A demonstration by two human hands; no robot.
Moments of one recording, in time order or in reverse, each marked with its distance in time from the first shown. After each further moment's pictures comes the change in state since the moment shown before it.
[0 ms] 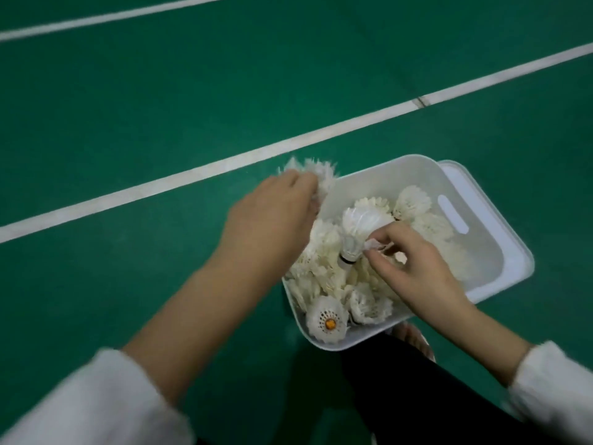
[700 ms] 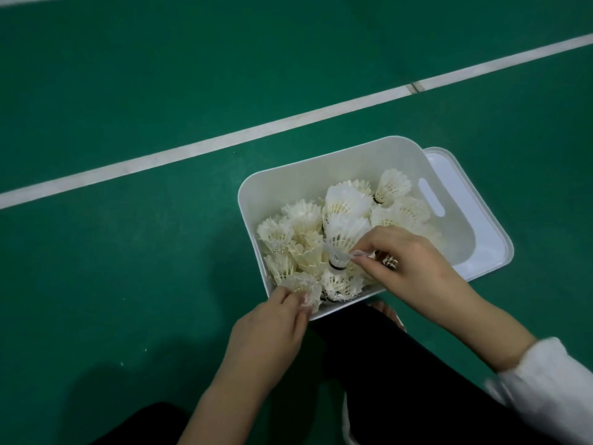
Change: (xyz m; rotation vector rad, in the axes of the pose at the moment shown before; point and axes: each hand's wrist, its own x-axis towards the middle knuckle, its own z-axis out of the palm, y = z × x) left_hand -0.117 0.032 0.096 -0.083 -0.402 -0.256; right_hand -0.026 0.016 -0.029 -0.147 -0.169 -0.167
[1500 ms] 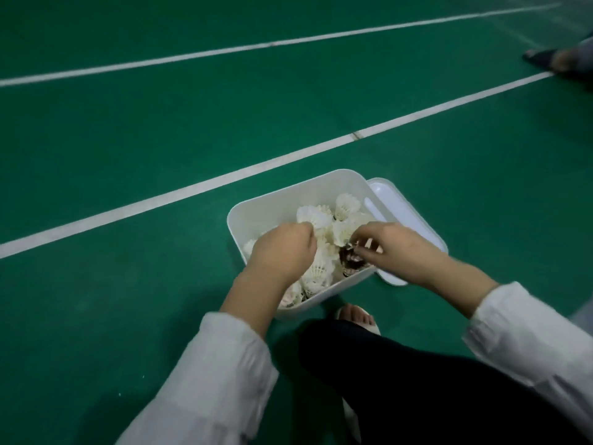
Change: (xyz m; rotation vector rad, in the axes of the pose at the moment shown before) left_hand 0.035 0.056 -0.081 0.098 0.128 0.243; right_hand -0.035 -0.029 -0.049 -0.368 -0.096 0.178
